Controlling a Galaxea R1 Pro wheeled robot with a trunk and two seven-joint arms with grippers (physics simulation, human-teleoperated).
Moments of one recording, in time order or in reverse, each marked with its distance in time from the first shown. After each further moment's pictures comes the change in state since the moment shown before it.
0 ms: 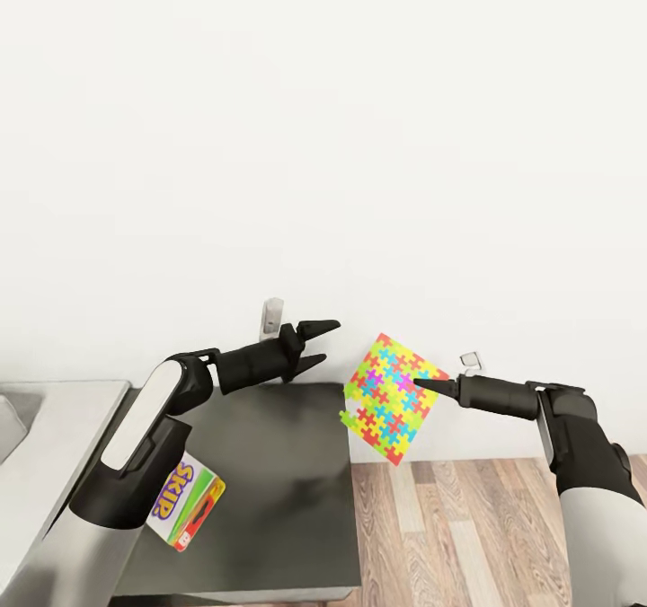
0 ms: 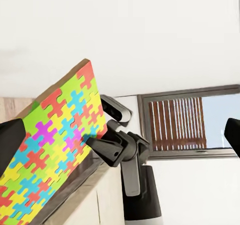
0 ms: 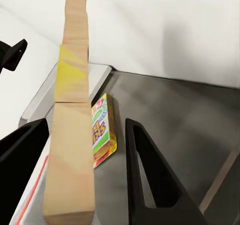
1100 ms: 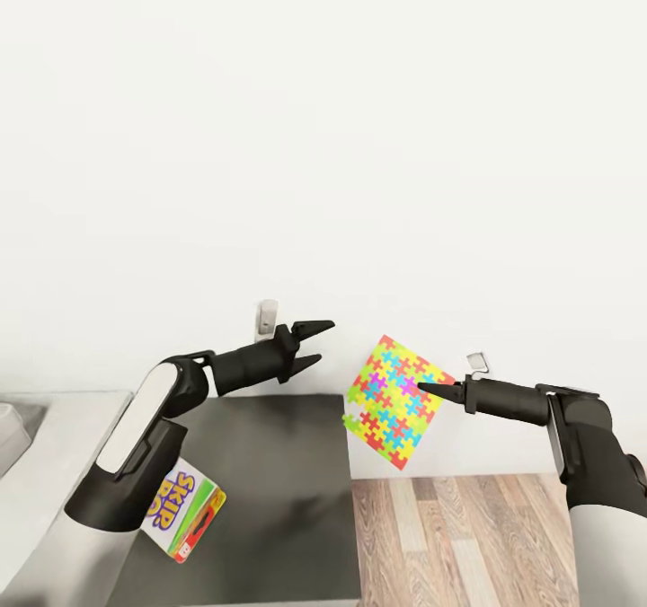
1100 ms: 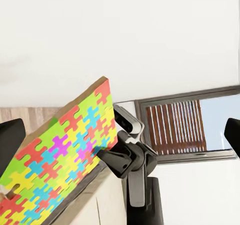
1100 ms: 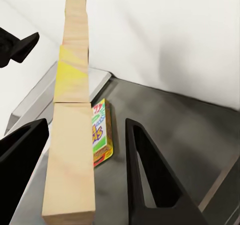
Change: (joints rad) left arm 0.013 0.008 0.017 -0.001 0.000 -0.005 -0.006; right arm 0.057 0.001 -0.006 -0.129 -0.006 0.002 0.000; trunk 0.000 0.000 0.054
